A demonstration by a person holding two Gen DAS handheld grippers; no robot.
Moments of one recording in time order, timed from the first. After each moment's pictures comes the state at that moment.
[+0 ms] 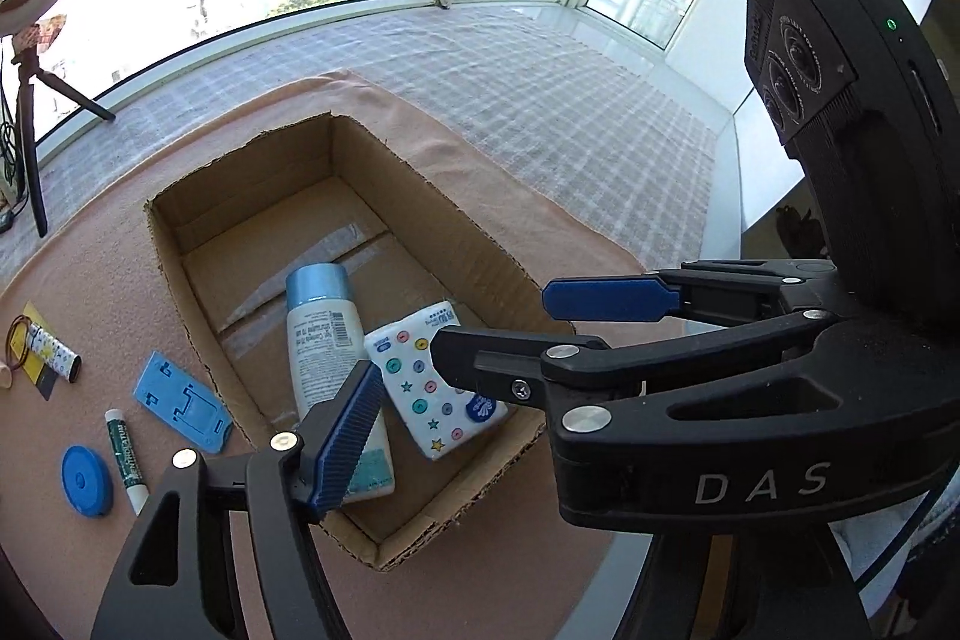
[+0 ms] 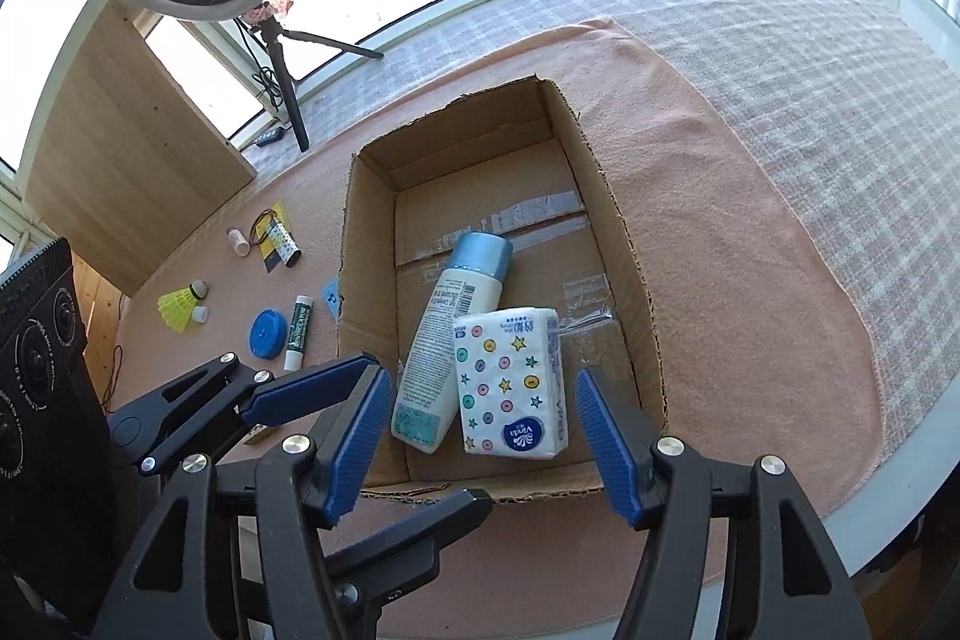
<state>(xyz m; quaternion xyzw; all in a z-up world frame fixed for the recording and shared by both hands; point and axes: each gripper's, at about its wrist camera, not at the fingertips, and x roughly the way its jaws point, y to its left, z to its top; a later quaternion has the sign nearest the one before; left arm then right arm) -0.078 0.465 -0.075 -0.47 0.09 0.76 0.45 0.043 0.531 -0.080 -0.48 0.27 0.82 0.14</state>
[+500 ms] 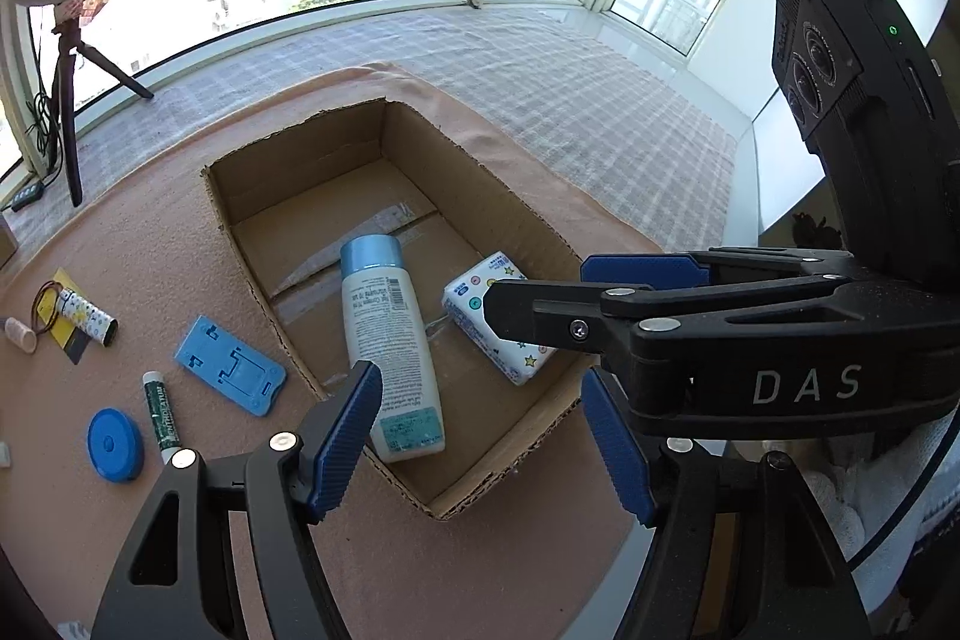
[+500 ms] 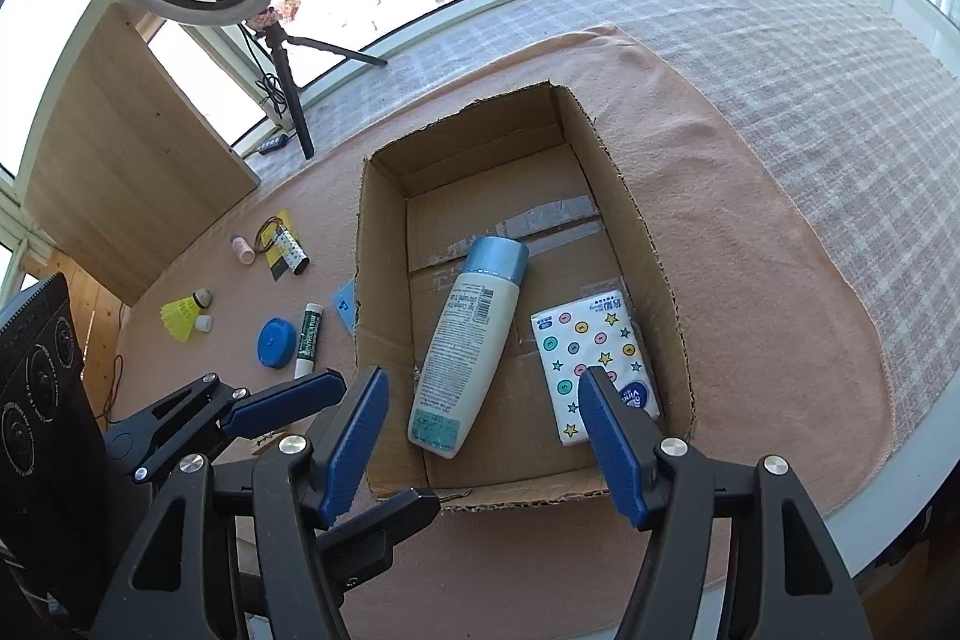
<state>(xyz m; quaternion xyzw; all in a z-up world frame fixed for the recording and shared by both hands) -0.081 0.422 -0.077 -0.47 0.08 0.77 0.43 0.037 0.518 -0.078 -0.47 0.28 0.83 0.14</state>
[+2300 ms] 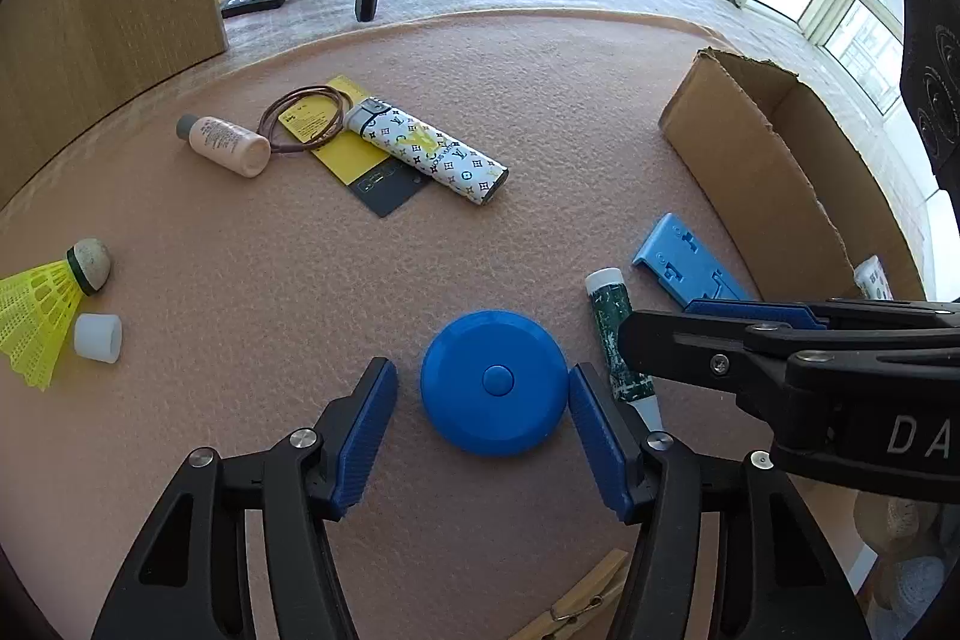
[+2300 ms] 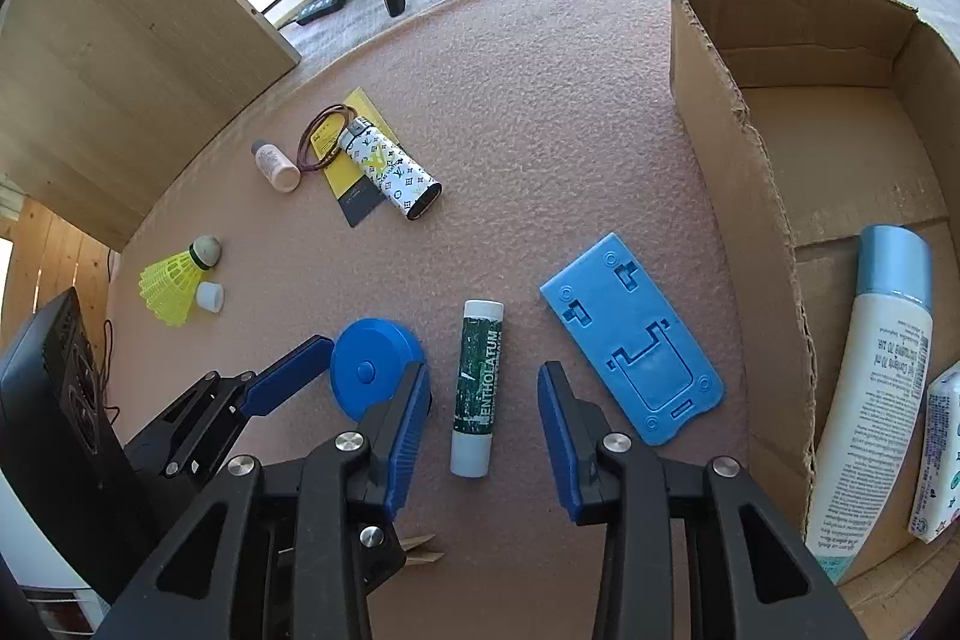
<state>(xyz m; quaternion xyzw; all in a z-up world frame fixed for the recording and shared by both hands) -0.204 0.249 -0.177 -0.54 0.06 0.81 0.23 -0.141 0.410 -0.169 -0.57 0.28 0.77 0.08</state>
